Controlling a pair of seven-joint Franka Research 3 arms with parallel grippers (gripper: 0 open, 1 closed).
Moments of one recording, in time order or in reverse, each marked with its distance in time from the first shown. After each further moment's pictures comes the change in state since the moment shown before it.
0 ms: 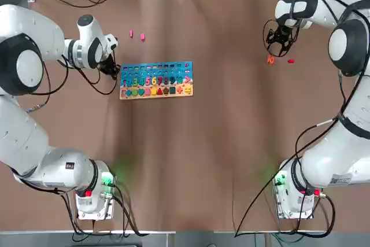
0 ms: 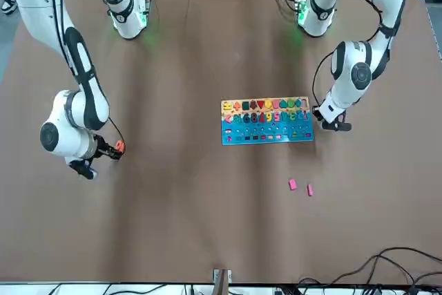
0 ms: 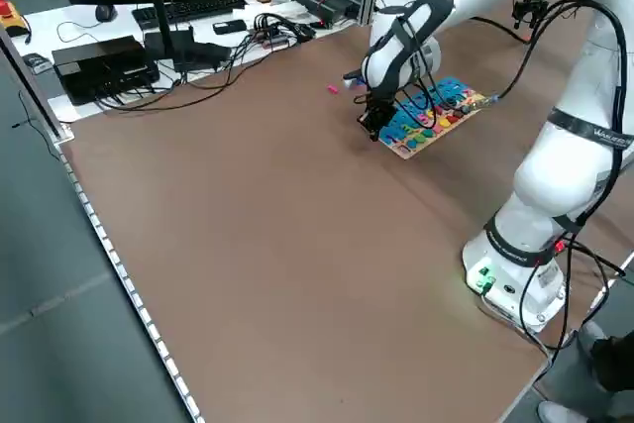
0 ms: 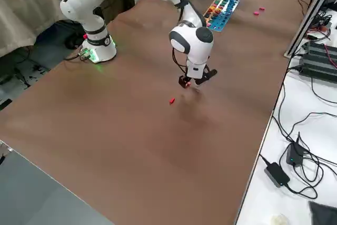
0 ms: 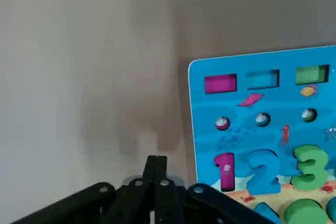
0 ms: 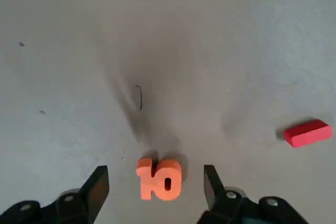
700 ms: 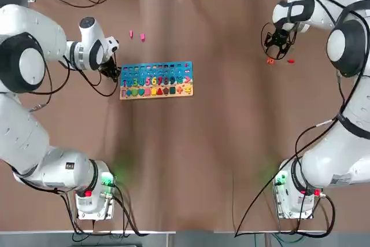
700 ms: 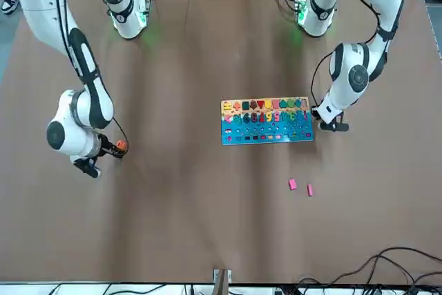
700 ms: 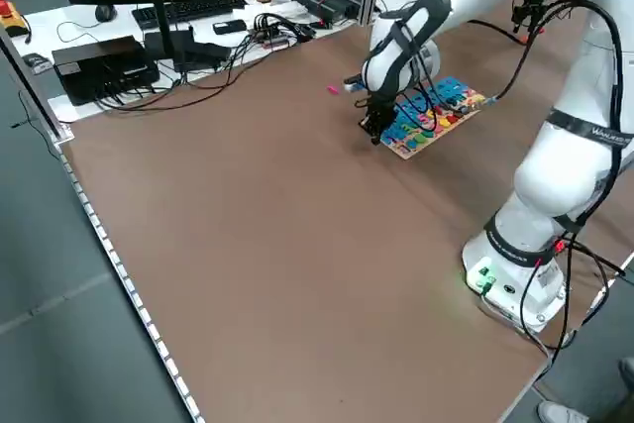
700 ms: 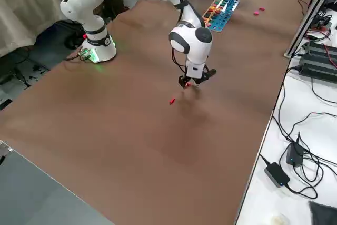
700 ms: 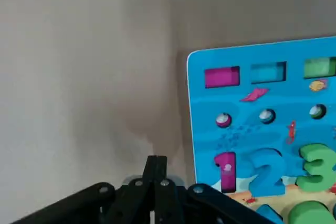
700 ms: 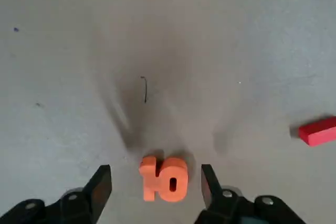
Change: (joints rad) left arm 0.000 0.023 -0.008 0.000 0.000 0.002 -0.014; right arm 0.016 0.002 0.001 -0.032 0.000 0.038 0.000
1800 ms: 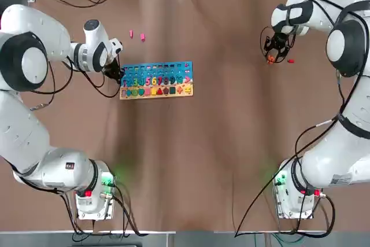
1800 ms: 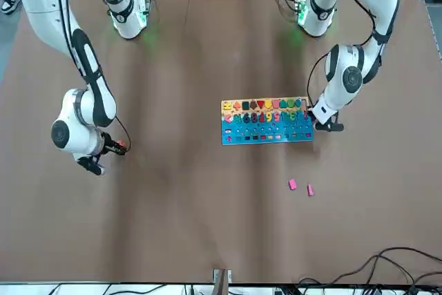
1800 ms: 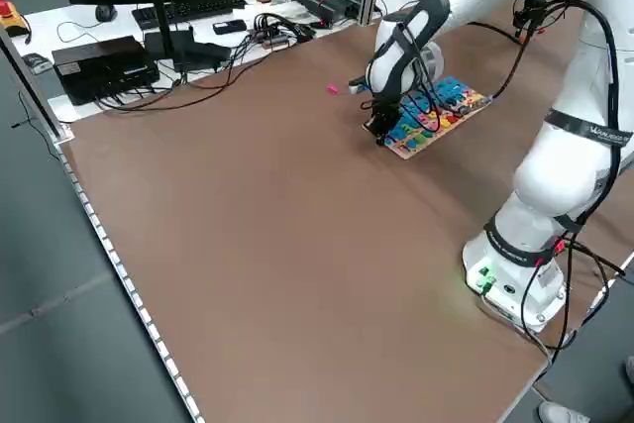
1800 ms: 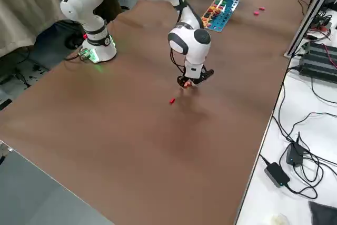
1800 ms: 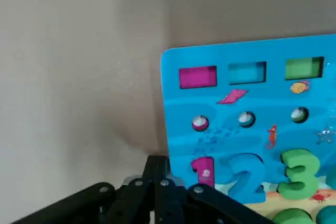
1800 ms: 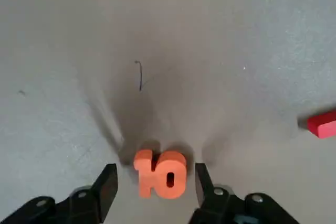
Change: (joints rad) left arm 0.000 0.026 -0.032 0.002 0.000 0.027 -0.049; right arm 0.004 0.003 0.002 -0.023 0.000 0.006 -0.001
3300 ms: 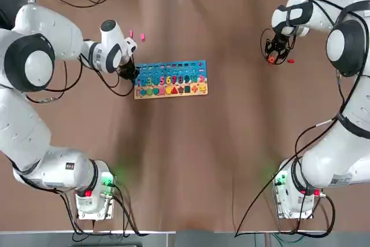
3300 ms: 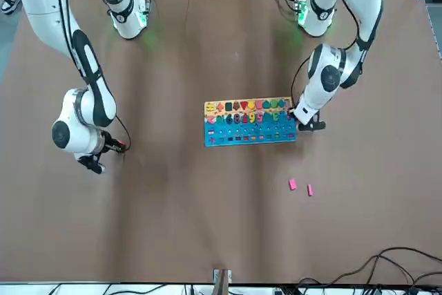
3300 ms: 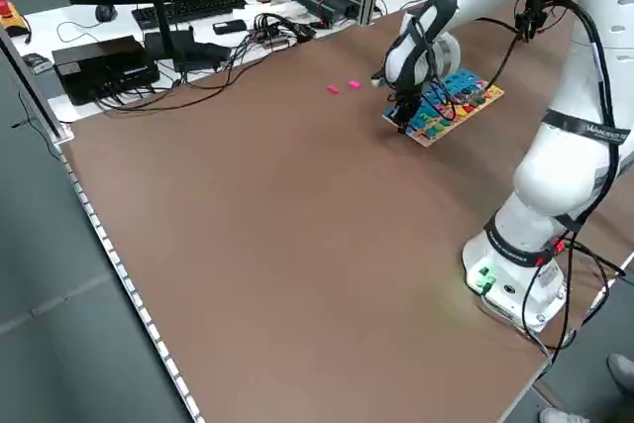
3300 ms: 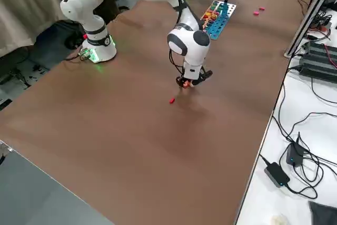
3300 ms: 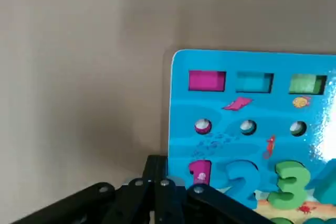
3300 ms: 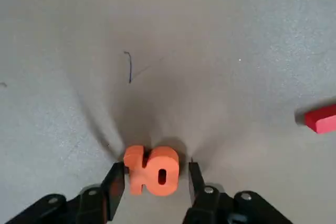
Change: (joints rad) left arm -0.009 0.051 -0.167 0.060 0.000 0.011 -0.299; right arm -0.003 0.003 -0.002 -0.003 0.000 -0.015 -0.012
